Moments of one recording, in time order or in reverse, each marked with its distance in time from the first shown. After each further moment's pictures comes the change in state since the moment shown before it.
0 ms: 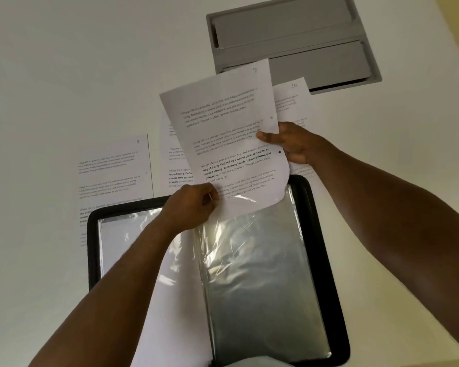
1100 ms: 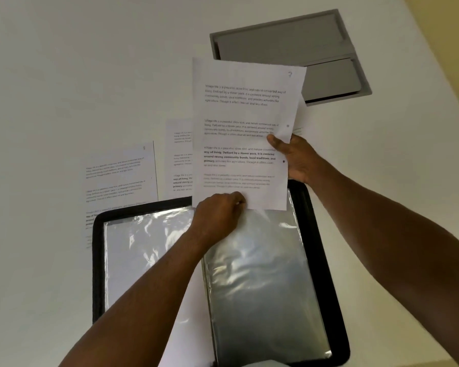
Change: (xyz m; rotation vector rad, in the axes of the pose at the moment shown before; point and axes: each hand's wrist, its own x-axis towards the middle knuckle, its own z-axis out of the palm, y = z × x) left_hand -0.008 0.047 0.030 0.135 0.157 0.106; right_hand -0.034 0.010 0.024 0.265 0.241 -0.110
